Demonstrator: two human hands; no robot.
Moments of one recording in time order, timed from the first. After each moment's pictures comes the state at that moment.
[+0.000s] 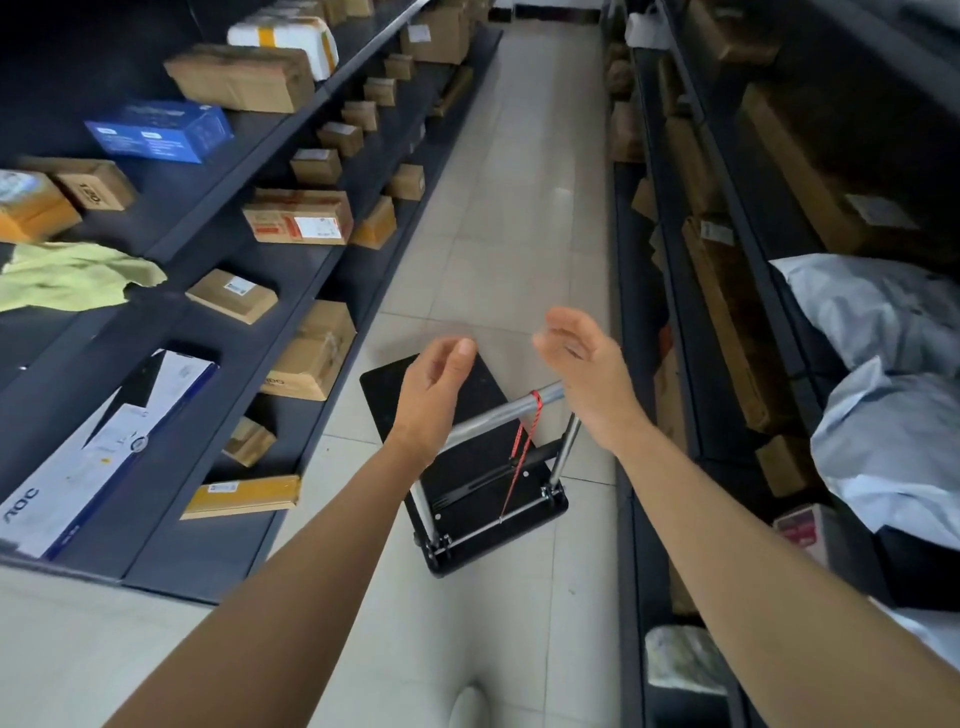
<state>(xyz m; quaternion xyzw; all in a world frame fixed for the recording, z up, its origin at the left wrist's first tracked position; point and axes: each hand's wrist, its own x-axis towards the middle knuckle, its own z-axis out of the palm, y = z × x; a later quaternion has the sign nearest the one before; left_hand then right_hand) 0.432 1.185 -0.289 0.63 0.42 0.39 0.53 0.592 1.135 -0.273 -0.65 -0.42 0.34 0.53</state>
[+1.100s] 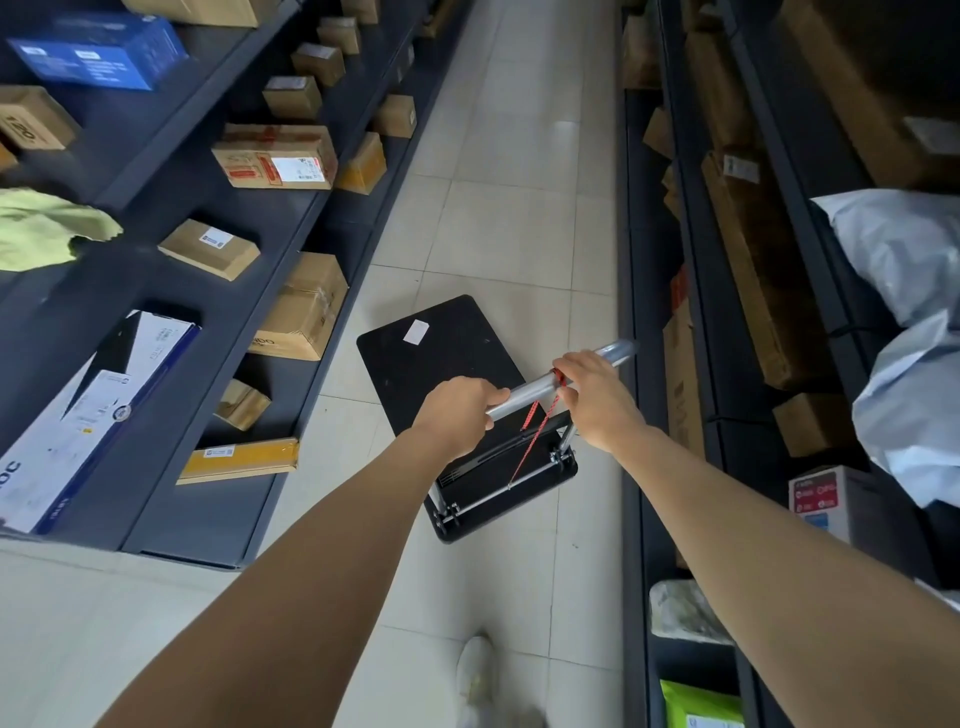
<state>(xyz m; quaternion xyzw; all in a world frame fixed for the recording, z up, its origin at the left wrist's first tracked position) 0.448 1.214 -0.387 0.86 0.43 -0.06 0.25 0.623 1.142 -0.390 -0.78 -0.59 0.17 0.13</state>
